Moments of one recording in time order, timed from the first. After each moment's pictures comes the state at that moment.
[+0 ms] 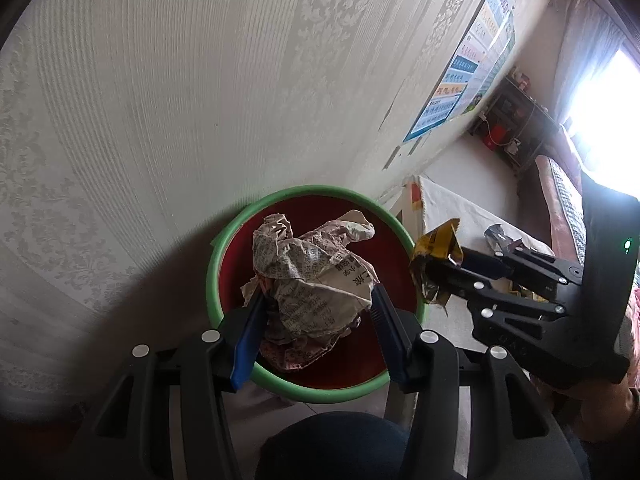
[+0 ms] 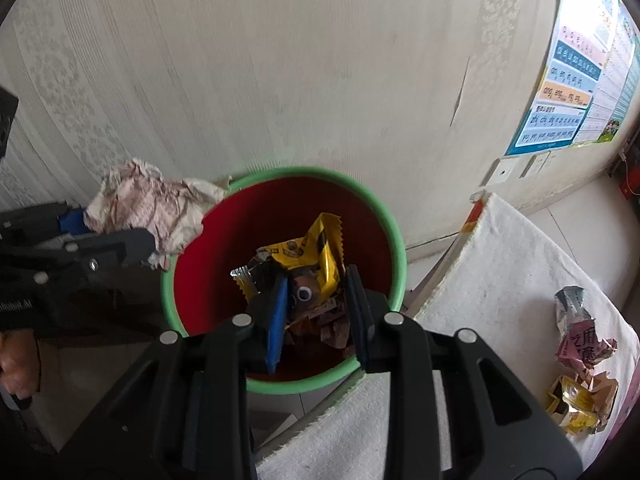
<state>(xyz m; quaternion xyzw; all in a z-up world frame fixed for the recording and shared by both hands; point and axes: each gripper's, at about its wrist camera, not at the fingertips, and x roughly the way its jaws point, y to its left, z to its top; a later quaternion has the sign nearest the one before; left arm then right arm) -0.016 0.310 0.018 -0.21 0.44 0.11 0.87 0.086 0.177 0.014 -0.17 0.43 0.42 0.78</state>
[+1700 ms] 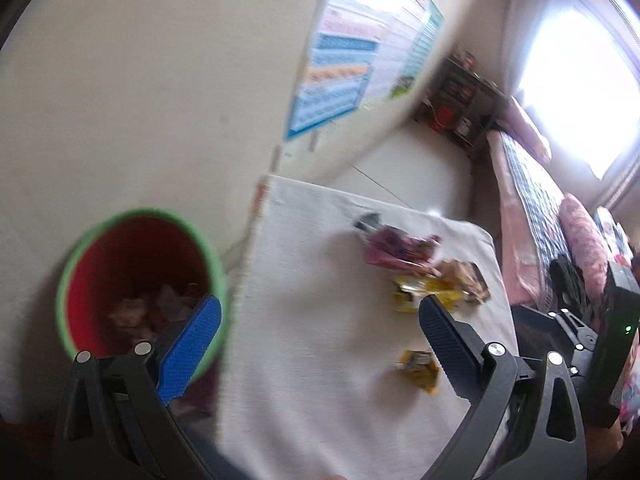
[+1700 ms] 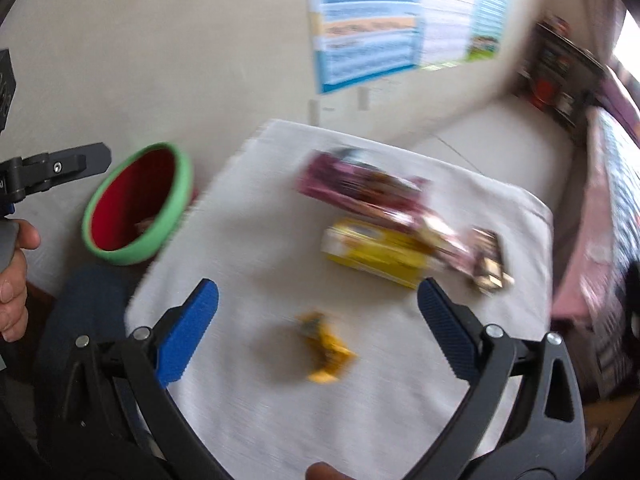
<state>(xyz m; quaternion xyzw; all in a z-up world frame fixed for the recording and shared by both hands) 0.063 0.093 0.060 -0.16 0.43 0.04 0.89 0.108 -0.138 0.037 -0.10 0.46 0.26 0.85</state>
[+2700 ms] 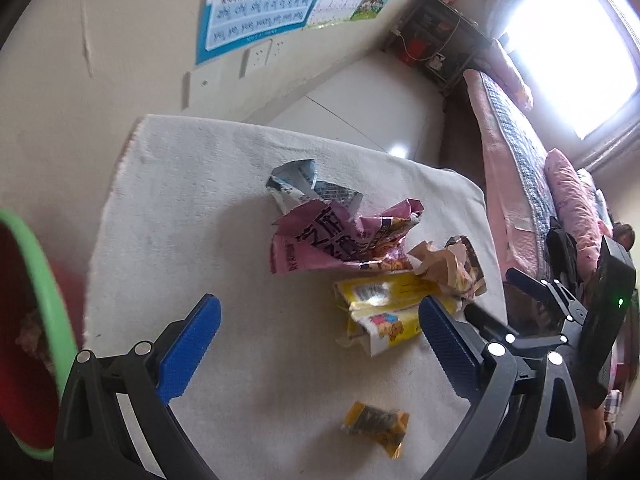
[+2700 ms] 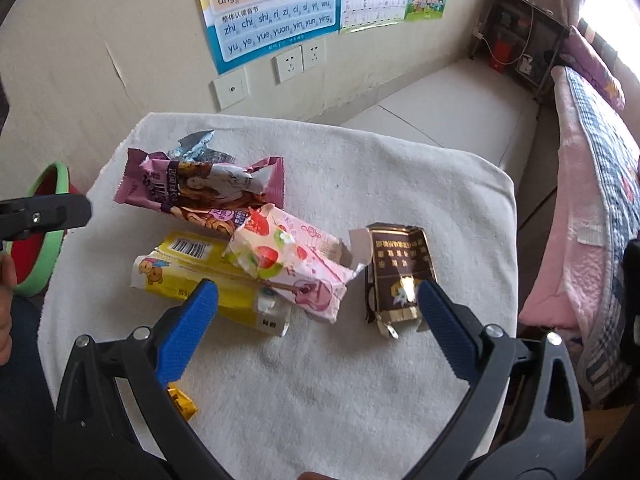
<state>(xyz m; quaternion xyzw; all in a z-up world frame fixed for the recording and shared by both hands) 0.204 0.037 -0.038 -0.19 0.53 -0.06 0.82 0.218 -0.191 -0.037 -0.09 0.49 0.18 0.85</state>
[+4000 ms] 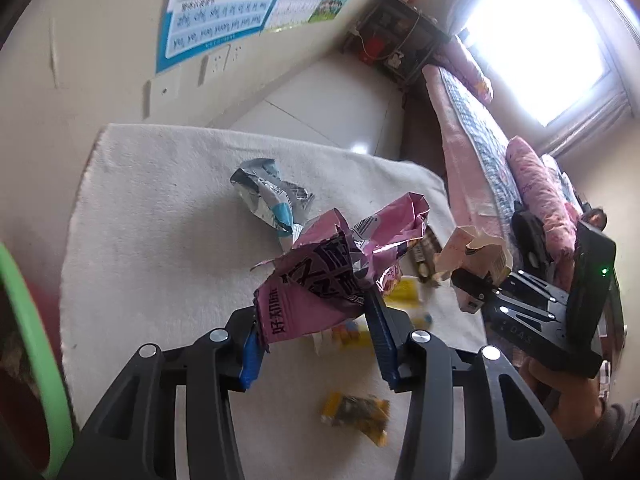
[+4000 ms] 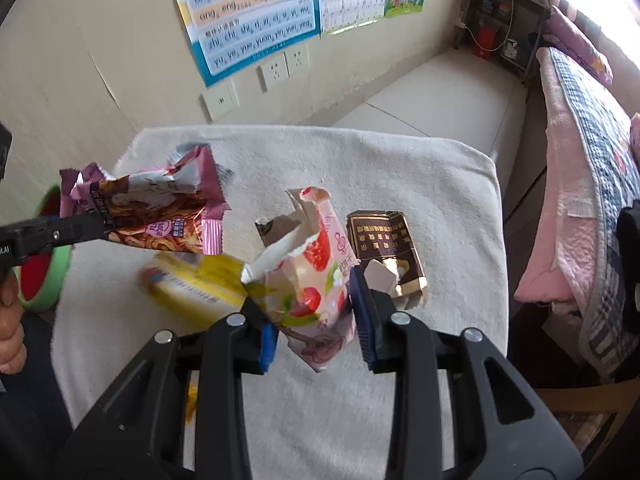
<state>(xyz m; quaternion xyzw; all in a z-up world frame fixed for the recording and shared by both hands) 0.192 0.027 -0.025 -0.19 0.50 -0.13 0.83 0.204 -0.214 -0.022 -0.04 0.49 0.17 0.85</state>
